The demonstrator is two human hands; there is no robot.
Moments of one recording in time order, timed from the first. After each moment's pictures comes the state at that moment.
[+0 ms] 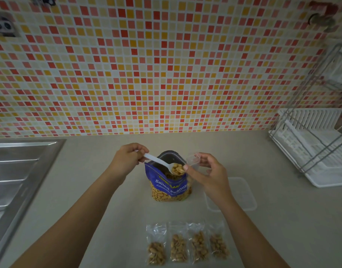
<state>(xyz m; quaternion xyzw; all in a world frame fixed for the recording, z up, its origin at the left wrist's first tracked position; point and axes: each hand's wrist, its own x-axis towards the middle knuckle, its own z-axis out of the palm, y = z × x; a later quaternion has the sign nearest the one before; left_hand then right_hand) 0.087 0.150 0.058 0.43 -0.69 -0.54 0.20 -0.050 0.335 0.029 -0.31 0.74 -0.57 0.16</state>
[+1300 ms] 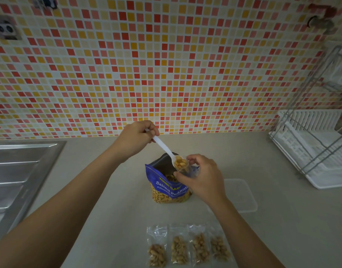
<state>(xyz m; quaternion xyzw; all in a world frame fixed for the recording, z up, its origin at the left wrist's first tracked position) 0.069 0.150 0.125 0.31 -0.83 -0.42 0.19 -0.038 0.321 0.037 -0.39 0.83 -0.40 0.02</state>
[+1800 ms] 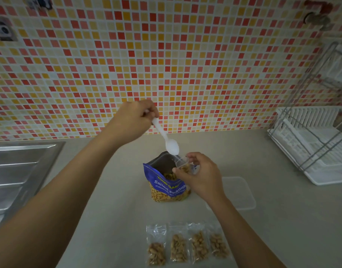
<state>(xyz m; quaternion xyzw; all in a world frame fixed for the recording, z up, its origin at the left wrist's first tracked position) 0.068 0.160 0.174 0.26 -0.91 -0.23 0.22 -0.039 0.323 0.036 -0.36 0.81 -0.46 0.05</state>
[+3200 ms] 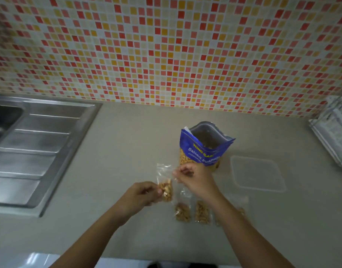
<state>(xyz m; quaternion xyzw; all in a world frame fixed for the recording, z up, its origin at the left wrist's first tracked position) 0.239 0.231 -0.034 0.38 -0.66 -0.65 0.07 0.060 0.308 -0.020 -0.39 0.74 -0.44 0.33</state>
